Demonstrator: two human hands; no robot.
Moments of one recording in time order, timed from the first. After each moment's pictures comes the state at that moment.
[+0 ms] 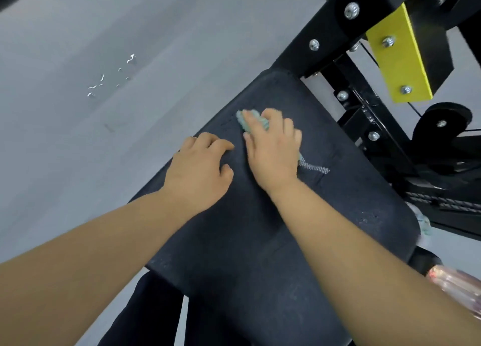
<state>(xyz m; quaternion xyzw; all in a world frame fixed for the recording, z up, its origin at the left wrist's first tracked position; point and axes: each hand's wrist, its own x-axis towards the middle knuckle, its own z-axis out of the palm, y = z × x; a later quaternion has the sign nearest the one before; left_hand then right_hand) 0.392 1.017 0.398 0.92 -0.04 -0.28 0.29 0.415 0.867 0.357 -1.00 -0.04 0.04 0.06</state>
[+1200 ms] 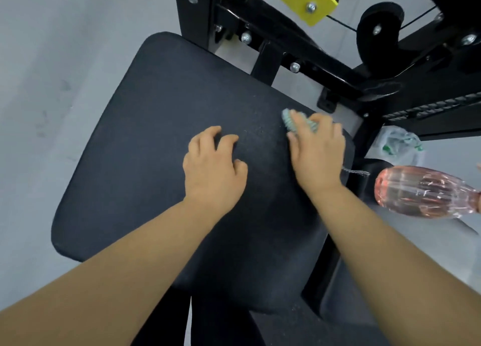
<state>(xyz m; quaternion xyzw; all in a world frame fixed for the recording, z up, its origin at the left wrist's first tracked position) 0.325 0.864 0.431 0.92 -0.08 -0.28 0.27 0.295 0.681 0.395 -0.99 0.14 -0.03 0.02</state>
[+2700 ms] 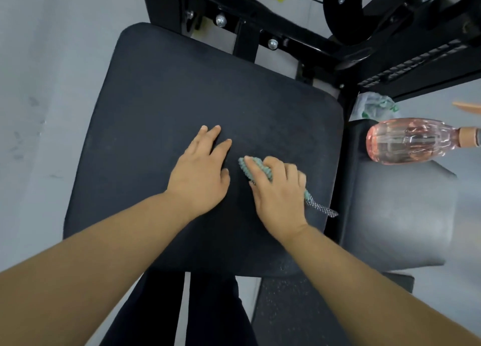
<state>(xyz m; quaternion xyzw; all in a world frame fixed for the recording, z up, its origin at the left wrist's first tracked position) 0.324 0.917 0.416 0.87 -0.31 -0.33 0.21 0.201 0.785 0.393 -0.99 0.11 -0.02 0.00</state>
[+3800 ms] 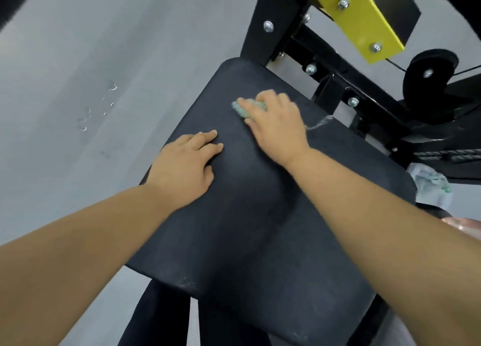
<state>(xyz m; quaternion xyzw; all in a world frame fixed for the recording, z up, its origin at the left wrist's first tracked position) 0.397 1.008 0.385 0.93 -0.25 -0.21 0.17 0.430 0.803 0.361 -0.99 -0.12 -0.01 0.05</state>
